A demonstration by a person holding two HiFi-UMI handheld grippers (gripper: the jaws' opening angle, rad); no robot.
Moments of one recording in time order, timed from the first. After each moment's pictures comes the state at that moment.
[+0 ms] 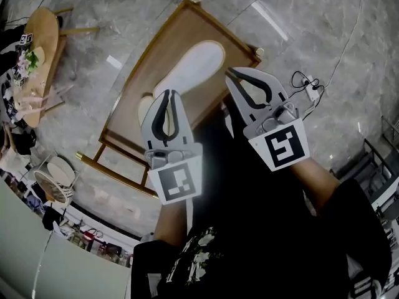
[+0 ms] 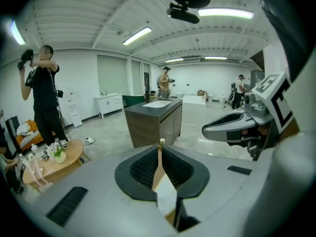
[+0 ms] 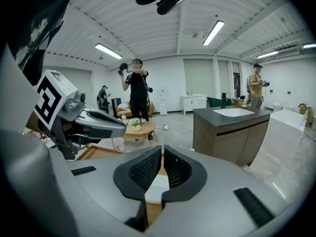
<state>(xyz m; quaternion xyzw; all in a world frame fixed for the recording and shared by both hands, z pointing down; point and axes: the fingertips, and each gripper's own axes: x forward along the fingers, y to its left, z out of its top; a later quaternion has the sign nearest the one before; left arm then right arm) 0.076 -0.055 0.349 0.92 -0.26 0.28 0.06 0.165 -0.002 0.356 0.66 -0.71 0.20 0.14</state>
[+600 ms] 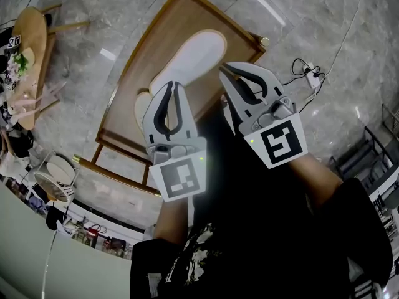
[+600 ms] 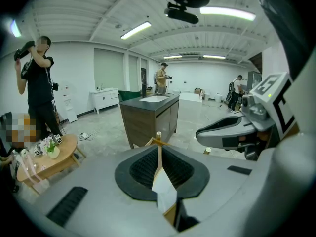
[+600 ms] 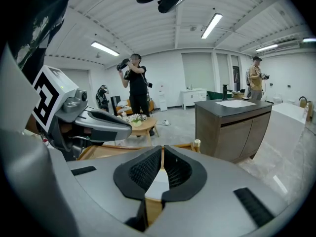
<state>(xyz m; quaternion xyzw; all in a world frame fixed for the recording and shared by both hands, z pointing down) 0.081 -0.050 0.379 0.92 -0.24 0.29 0.08 0.149 -0.005 0.388 0.65 -0.71 0.22 0.15</state>
